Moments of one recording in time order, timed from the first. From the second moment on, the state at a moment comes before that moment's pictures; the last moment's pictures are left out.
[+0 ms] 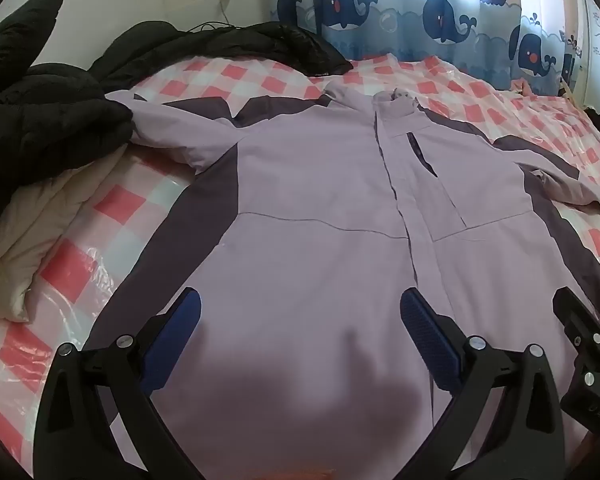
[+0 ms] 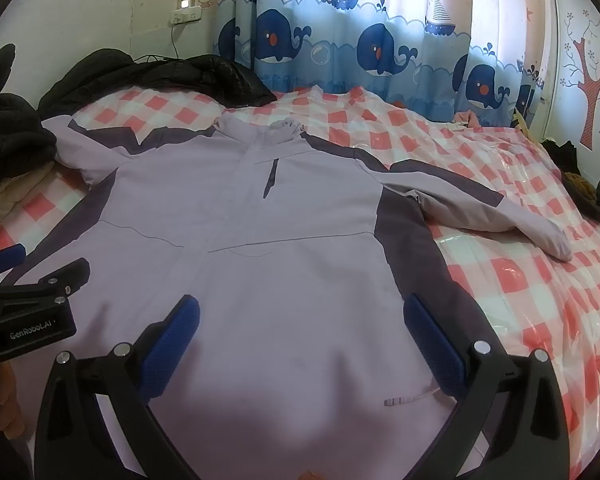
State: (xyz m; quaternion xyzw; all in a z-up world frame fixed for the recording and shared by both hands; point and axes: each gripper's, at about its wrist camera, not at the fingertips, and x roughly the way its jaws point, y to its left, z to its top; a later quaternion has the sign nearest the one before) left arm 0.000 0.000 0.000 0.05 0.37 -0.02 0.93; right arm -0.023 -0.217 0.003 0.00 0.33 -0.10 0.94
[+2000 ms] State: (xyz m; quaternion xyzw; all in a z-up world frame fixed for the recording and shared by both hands) left arm 0.010 0.004 0.005 0.02 0.37 -0.06 0.93; right arm -0.036 -0.236 0.028 0.08 0.26 0.03 0.96
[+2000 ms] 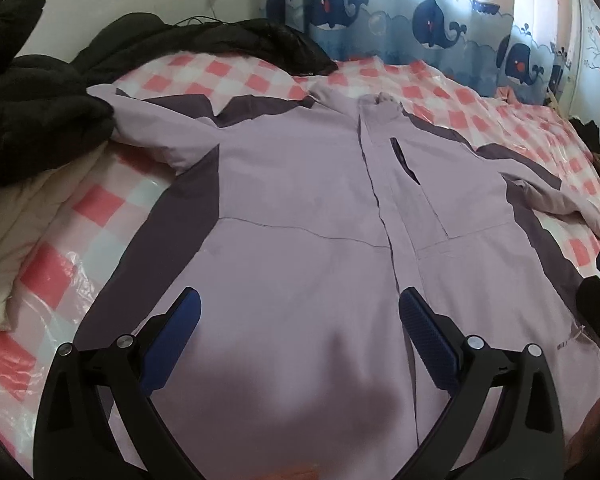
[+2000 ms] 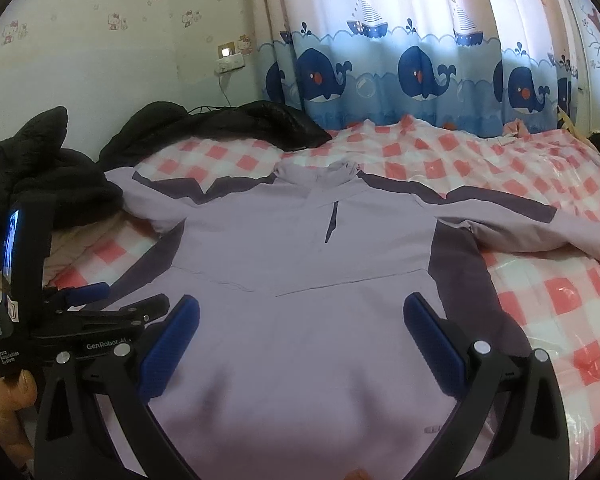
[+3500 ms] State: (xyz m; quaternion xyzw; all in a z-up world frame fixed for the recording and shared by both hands) left arm -0.002 -0.003 0.012 0.05 0.35 -0.05 0.94; right arm -0.033 -0.239 0.023 0.08 0.27 0.02 0.96
